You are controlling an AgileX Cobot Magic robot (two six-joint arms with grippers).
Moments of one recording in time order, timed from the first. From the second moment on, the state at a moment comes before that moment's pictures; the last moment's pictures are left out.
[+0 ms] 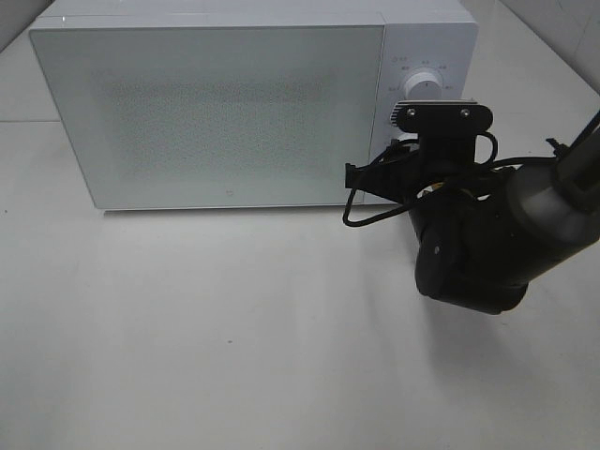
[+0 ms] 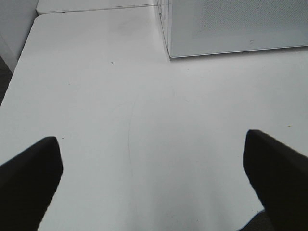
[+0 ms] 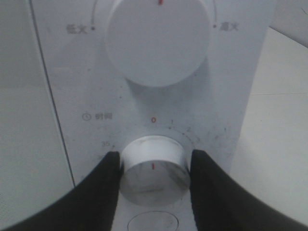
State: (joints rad) left arm -0.01 0.00 -0.50 -0.09 1.05 0.10; right arm 0.63 2.05 -0.74 0.78 -1.21 -0.29
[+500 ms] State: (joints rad) left arm -0.01 0.00 -0.50 -0.09 1.05 0.10; right arm 0.63 2.05 -0.74 0.78 -1.21 -0.31
